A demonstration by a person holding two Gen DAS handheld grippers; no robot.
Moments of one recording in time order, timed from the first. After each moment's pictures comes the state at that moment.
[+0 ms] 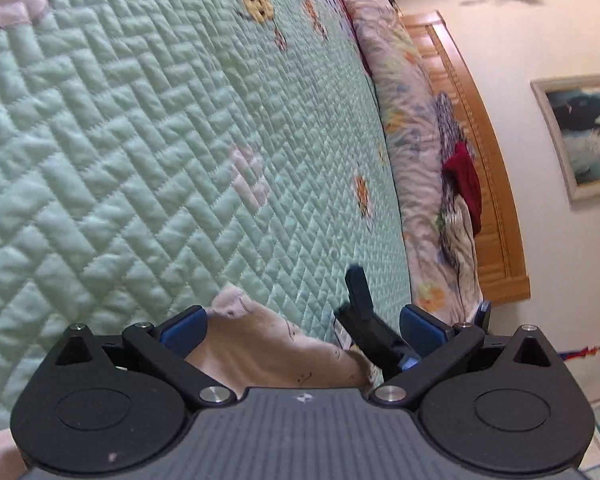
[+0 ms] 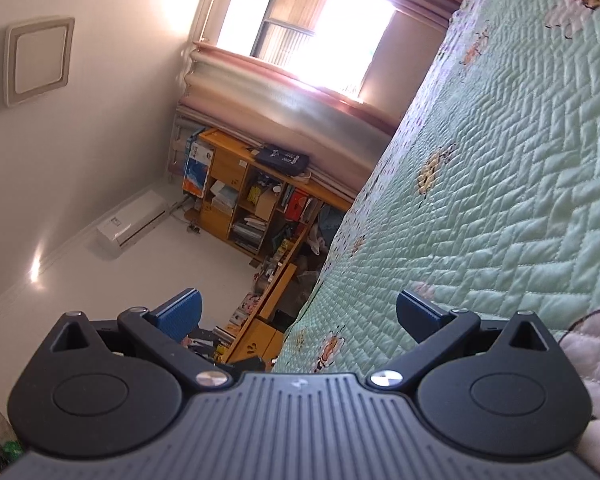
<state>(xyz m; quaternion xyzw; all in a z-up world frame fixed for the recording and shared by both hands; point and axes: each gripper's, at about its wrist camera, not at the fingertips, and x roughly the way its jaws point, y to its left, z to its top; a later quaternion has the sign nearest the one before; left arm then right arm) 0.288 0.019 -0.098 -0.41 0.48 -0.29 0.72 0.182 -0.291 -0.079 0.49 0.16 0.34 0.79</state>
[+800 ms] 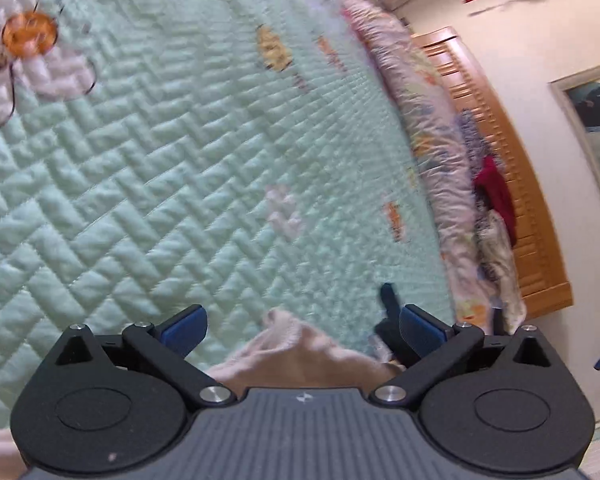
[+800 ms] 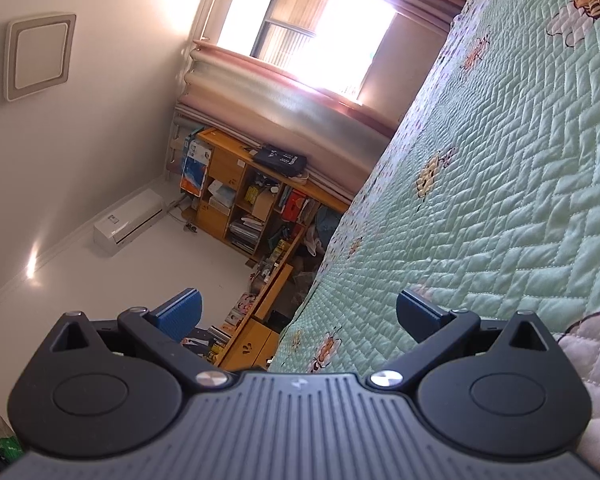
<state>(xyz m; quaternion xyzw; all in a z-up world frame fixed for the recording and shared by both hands) 0.261 0.044 -0.065 -0.36 0.46 -0.26 0.77 0.178 -0.293 -0.076 0.48 0.16 0.34 0.79</state>
